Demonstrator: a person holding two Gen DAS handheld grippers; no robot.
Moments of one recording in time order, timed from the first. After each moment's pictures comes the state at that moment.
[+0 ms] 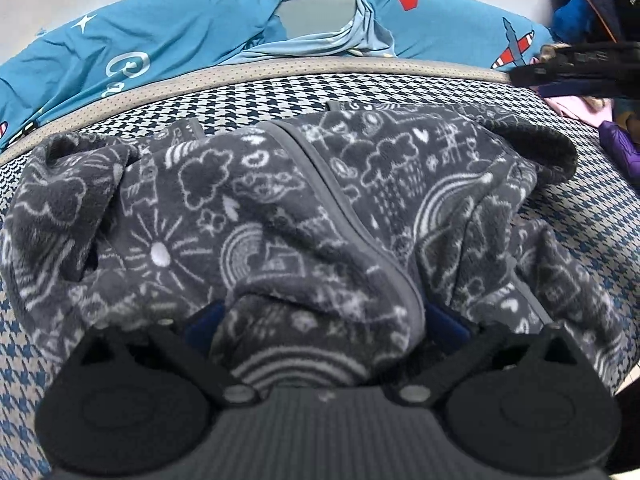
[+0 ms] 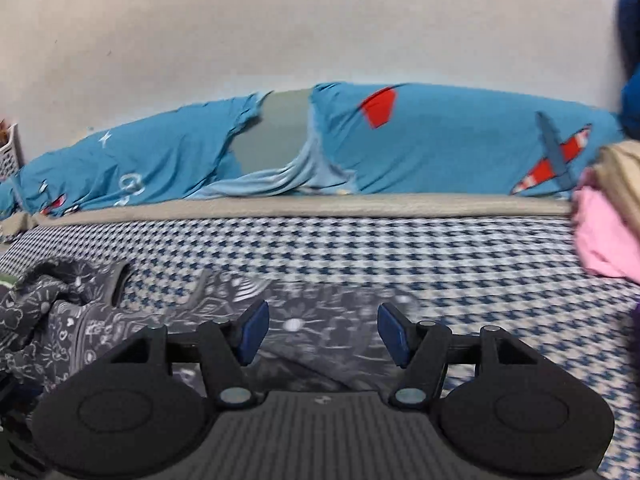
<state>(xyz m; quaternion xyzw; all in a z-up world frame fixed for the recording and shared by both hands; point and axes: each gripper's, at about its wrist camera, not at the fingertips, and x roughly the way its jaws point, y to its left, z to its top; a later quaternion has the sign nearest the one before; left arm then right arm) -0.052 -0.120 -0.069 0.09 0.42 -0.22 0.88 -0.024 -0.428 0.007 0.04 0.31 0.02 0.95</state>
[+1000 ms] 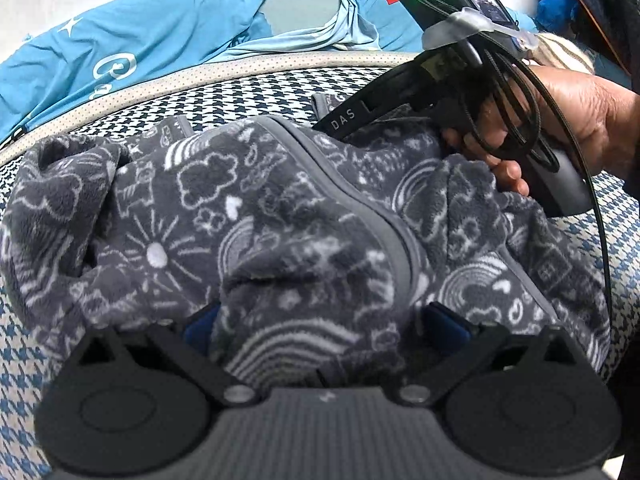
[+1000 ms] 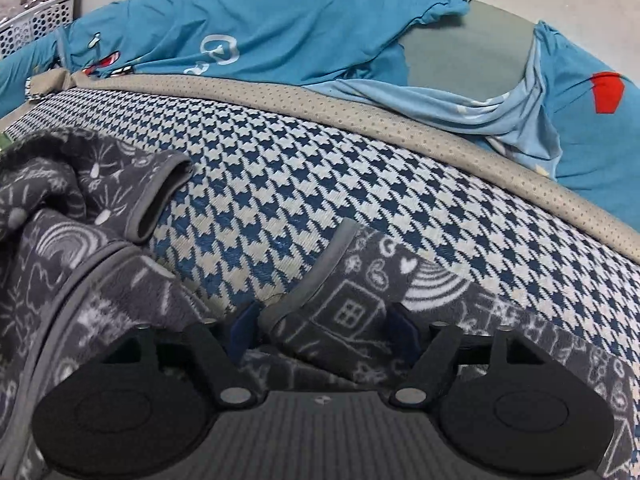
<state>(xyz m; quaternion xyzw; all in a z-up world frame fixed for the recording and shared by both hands) -0.052 -0.123 -0.057 0.10 0.42 -0.24 0.87 0.085 -0.295 -0.075 -0.10 0.39 0.12 0.91</state>
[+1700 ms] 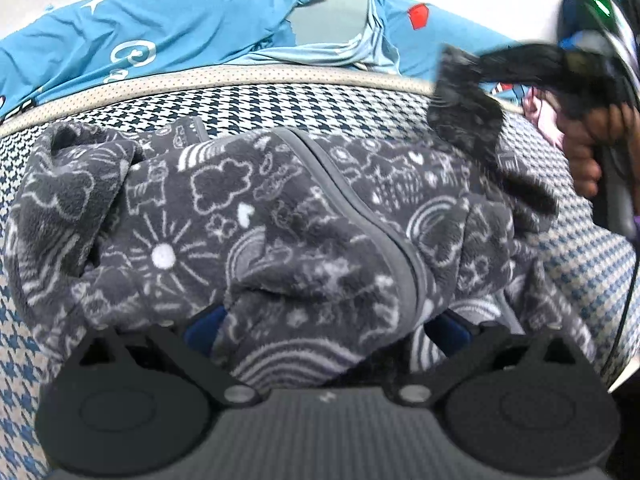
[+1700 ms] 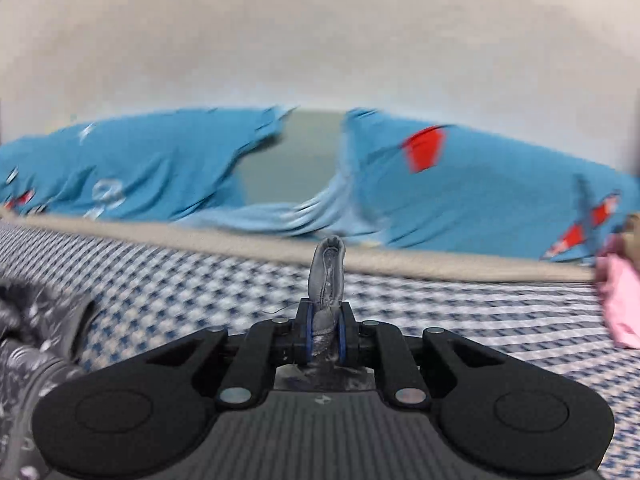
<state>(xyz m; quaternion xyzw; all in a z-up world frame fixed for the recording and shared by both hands) -0.035 -0.116 -0.036 0.03 0.43 -0.24 0.87 0.044 -0.384 -0.001 -0.02 0.26 -0.04 0.96</state>
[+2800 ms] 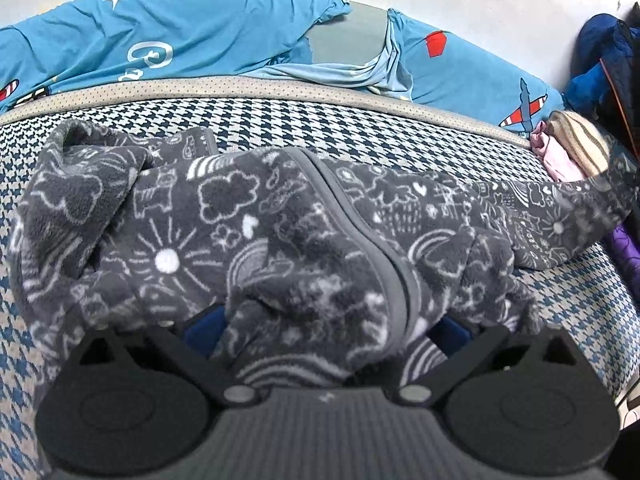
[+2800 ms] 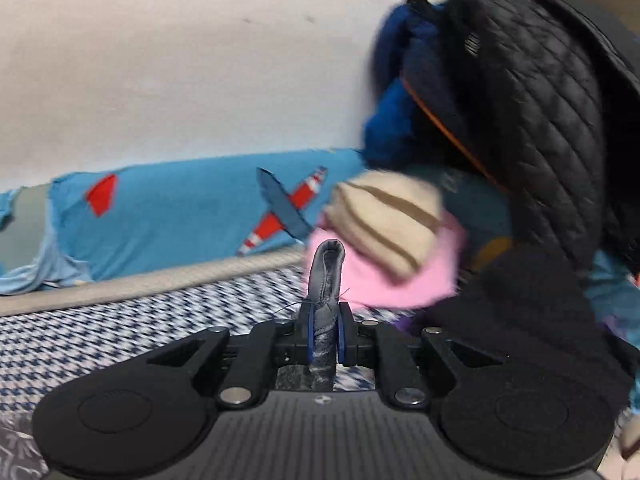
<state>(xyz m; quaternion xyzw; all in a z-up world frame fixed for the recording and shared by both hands) -0.029 -0.114 -0.022 -0.01 0.42 -0.23 0.88 -0.078 -0.553 0.035 0.04 0.22 -0.33 0.92</state>
